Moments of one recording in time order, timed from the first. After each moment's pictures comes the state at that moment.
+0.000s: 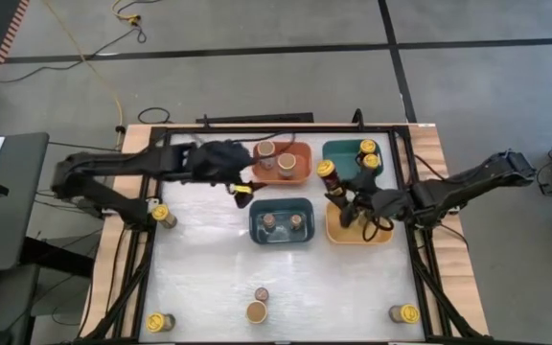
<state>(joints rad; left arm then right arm) 0.06 1.34 1.33 -0.56 -0.24 -0.22 0.28 0.96 0.68 -0.18 0.74 0.52</state>
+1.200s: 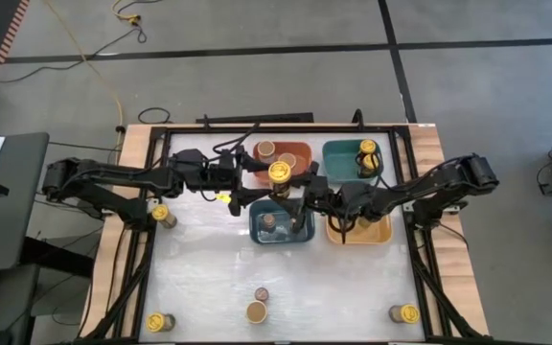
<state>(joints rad) 0.07 1.25 0.85 0.56 0.07 -0.16 0.17 1.50 0.94 0.74 0.46 0.02</state>
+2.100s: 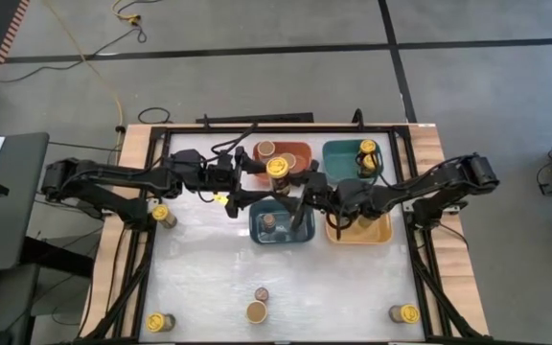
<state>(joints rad) 0.06 1.24 0.85 0.57 0.10 -0.18 0.16 1.49 0.94 0.68 0.47 0.10</state>
